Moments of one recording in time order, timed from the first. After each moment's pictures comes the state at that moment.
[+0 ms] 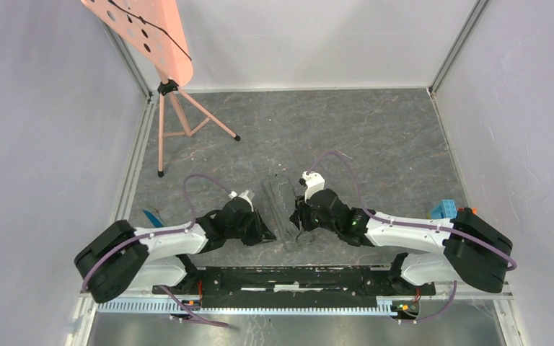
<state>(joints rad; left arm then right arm) -0.84 1.17 0.28 0.11 0.15 -1.09 1.04 1.29 0.54 0.14 0.17 0.56</state>
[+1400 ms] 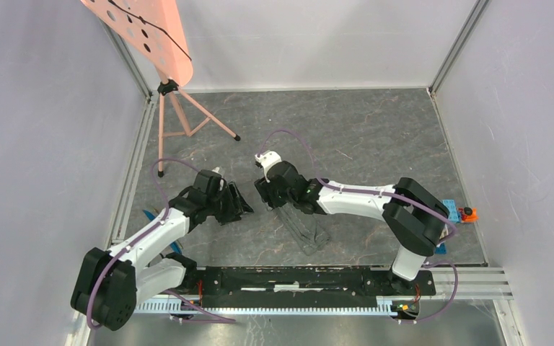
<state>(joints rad) -0.41 1.06 0.49 -0.35 0.23 -0.80 1.00 1.73 1.05 -0.03 0.18 0.25</state>
